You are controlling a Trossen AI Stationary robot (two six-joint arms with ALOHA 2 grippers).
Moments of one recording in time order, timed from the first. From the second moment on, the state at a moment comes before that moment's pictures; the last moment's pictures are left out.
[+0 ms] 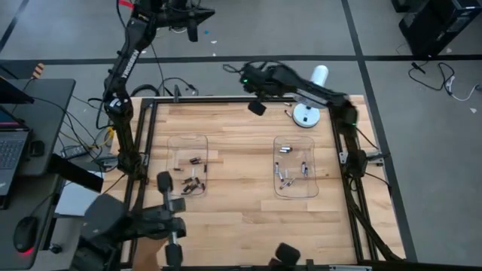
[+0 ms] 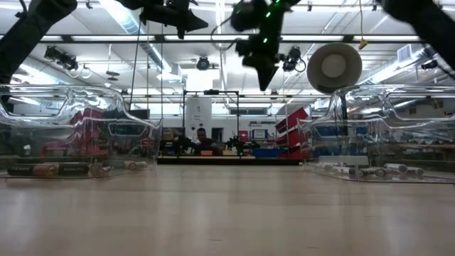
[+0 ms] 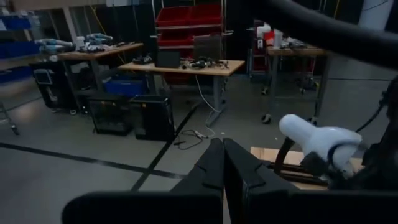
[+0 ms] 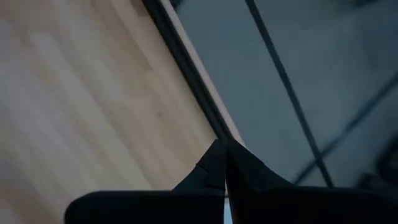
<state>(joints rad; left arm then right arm) 1.08 1.94 2.35 -0.49 0.80 0.15 -0.46 2.04 2.15 -1.30 0.41 -0.05</state>
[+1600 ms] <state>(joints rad) 1.10 1.94 2.33 -0.48 0.79 0.24 -0.63 2.53 2.32 -1.54 0.37 0.38</state>
